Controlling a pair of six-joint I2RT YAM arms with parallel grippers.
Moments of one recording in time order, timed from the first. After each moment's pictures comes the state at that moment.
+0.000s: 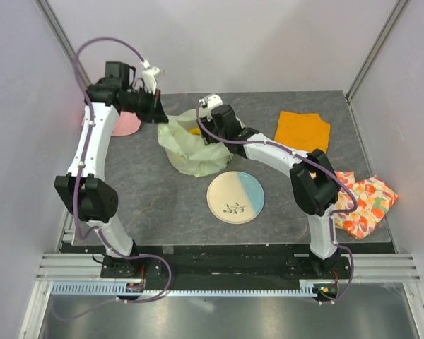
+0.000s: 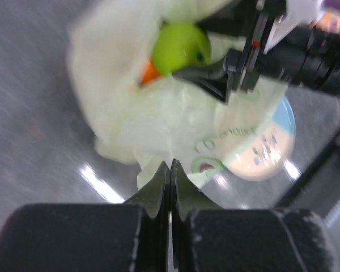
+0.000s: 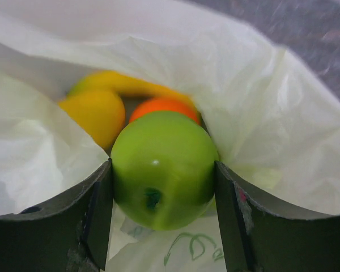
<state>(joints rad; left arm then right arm) -0.07 1.79 2.03 -1.08 0.63 0.27 0.67 2.04 1.64 -0.07 0.18 0.06</state>
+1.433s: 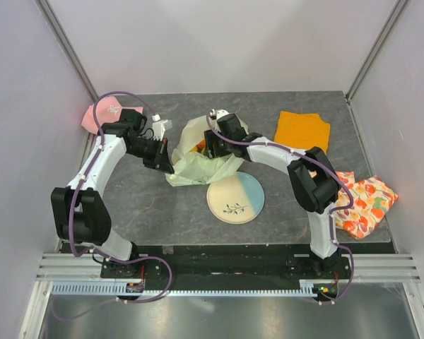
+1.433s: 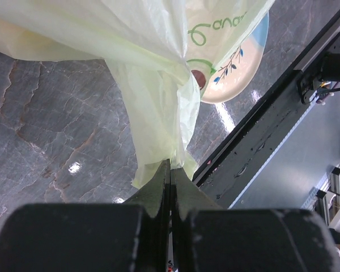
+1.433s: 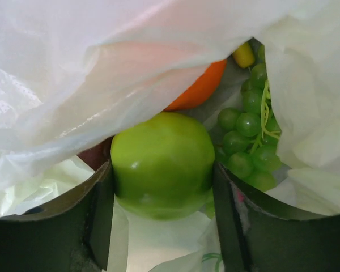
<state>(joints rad) -0.10 1.55 1.32 -1.05 0.72 0.25 0.64 2.04 1.49 -0.15 -0.03 0.28</state>
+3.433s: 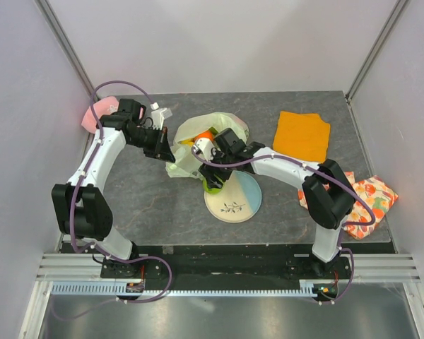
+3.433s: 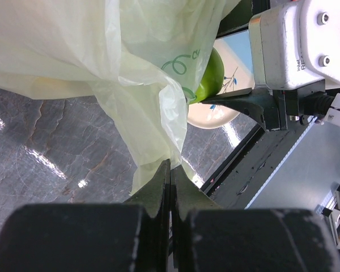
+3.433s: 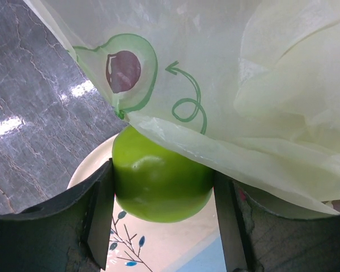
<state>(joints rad) -0.10 1.60 1.43 -1.02 0.72 0.21 0.75 1.86 1.36 -0.41 -0.32 -0.28</state>
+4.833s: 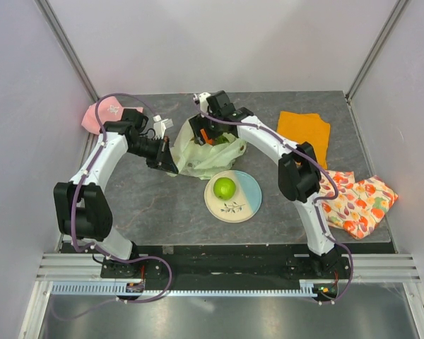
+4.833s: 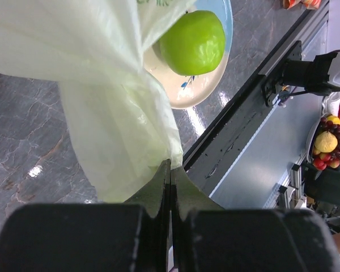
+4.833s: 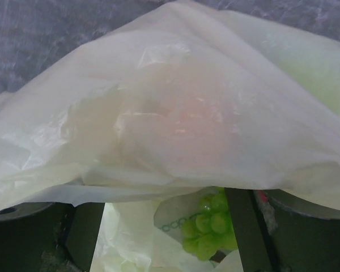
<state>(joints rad) -0.10 1.59 1.33 -1.06 0.82 0.18 0.62 2.27 2.05 -0.55 -0.16 0.02</state>
